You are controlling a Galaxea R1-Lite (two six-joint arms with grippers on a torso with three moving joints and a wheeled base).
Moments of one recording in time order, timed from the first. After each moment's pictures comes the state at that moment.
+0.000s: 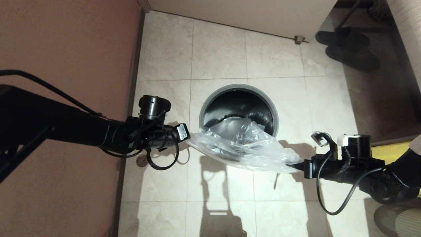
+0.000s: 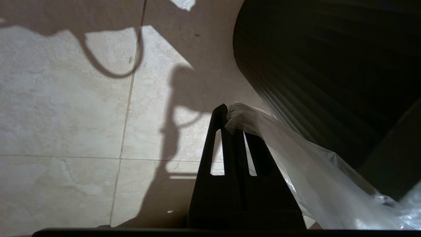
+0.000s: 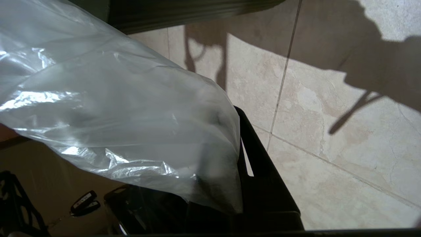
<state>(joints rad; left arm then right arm) -0.36 2.00 -1.24 -0.18 0.03 -0.53 0.12 2.05 -0.72 -0.85 0.67 0.19</state>
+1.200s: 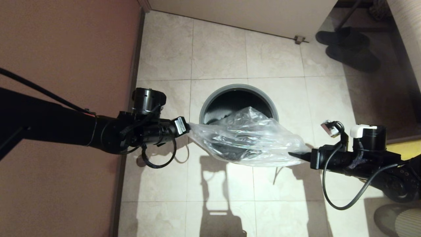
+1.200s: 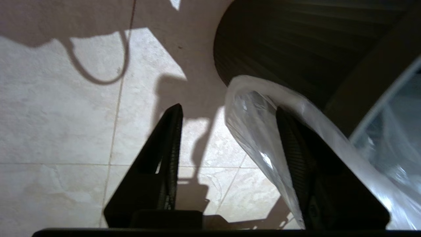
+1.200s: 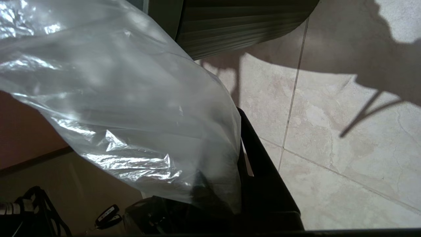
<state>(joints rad) -0.38 1.93 -1.21 -0.20 0.03 -0.55 0.12 1.94 -0.71 -0.85 0.67 0.28</state>
